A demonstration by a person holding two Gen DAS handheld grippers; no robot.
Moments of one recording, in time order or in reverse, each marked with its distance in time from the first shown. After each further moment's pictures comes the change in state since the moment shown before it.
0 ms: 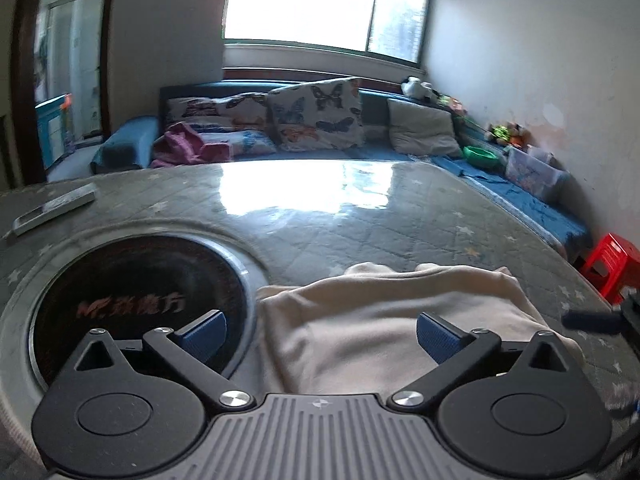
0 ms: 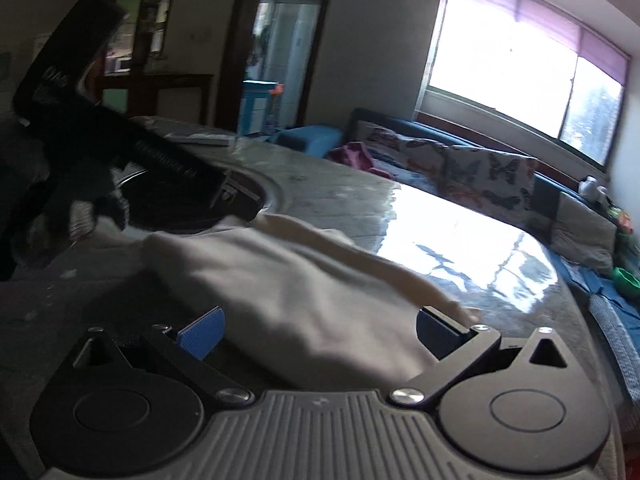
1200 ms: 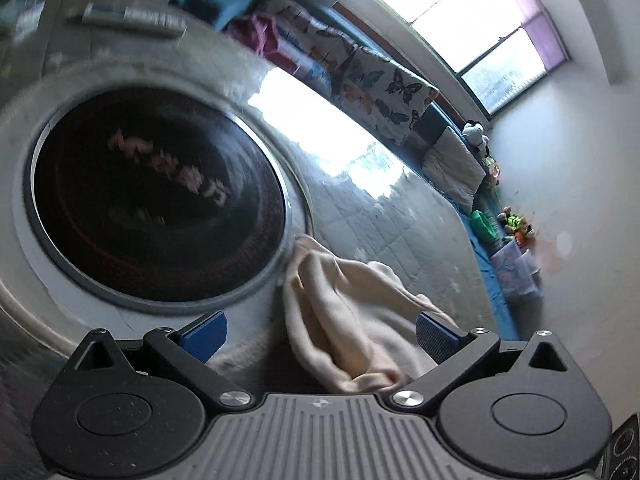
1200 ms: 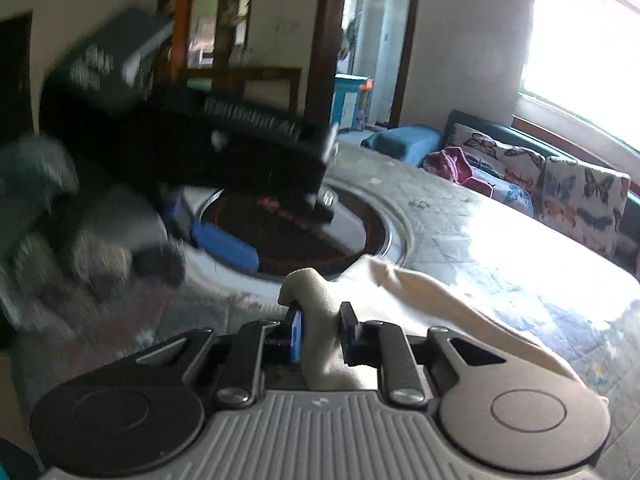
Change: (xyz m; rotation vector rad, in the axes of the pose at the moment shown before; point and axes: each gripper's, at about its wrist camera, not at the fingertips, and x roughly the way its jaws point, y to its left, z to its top) left arm 0.002 0.073 -0.012 -0.645 0.163 -0.150; right arm 0.054 0.044 0.058 -0.049 0.013 0.269
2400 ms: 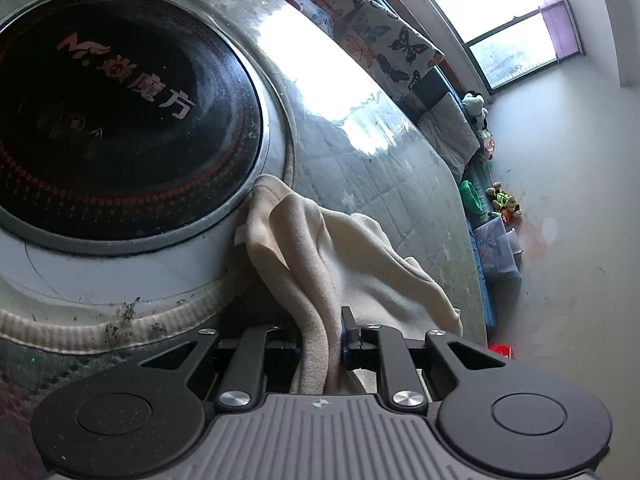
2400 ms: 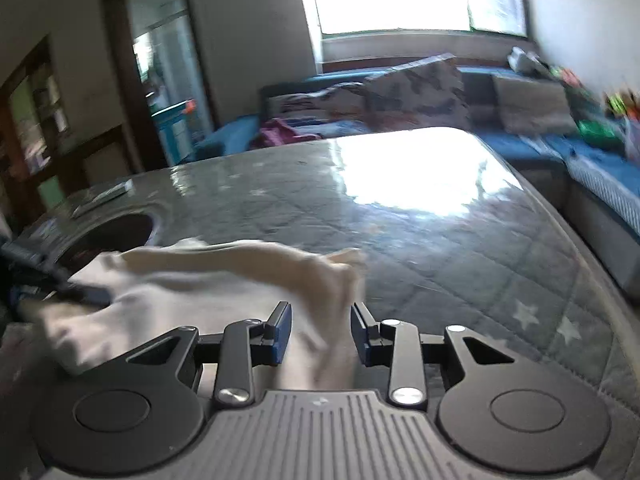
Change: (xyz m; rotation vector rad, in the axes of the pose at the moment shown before) left arm 0.054 0.002 -0.004 -0.068 0.148 -0.060; right arm -0.064 -0.187 -0.111 0.559 -0.005 -0.297
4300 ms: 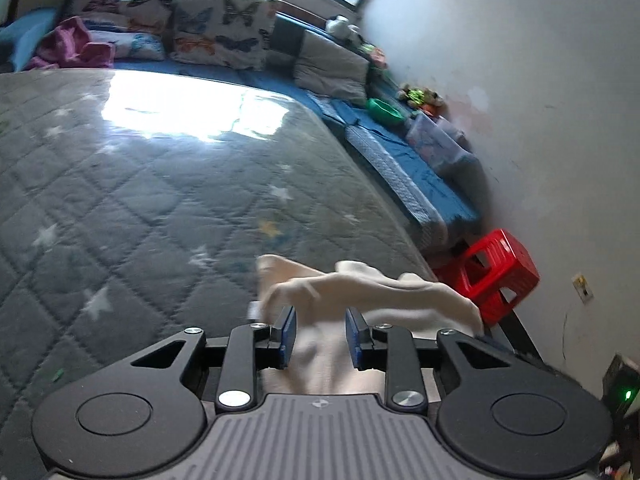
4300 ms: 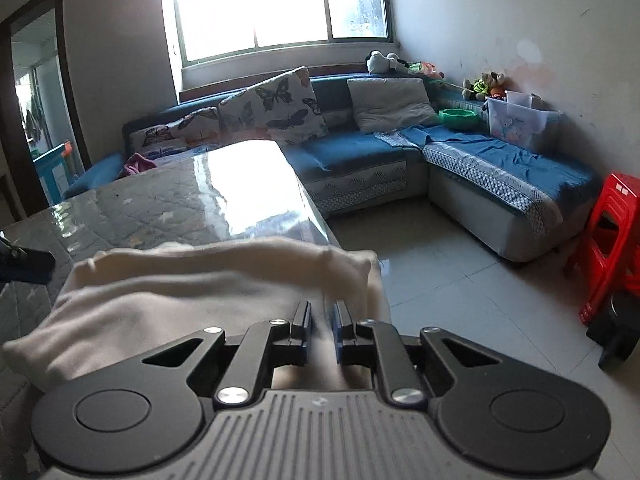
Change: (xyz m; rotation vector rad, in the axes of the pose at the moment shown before) left arm 0.091 -0.189 -0.072 0.557 0.067 -0.054; right arm -0.095 -0.139 -0.035 0.144 -0.091 -0.347
